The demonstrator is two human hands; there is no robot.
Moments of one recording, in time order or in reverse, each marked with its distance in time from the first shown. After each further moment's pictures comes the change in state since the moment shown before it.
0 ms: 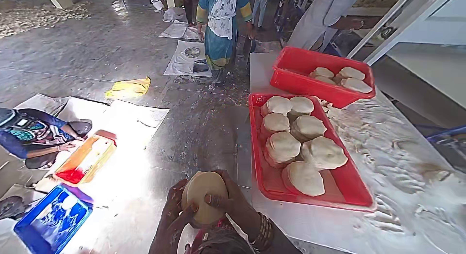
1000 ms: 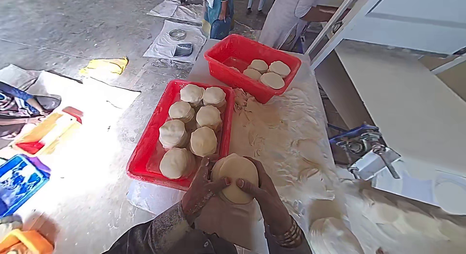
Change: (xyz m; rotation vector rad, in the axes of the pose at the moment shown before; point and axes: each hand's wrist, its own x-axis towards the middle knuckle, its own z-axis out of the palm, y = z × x) left_hand 0.008 -0.036 0.504 -0.054 -0.297 -0.055; right_hand -0.212 0.007 -0.461 0.046 0.315 -0.028
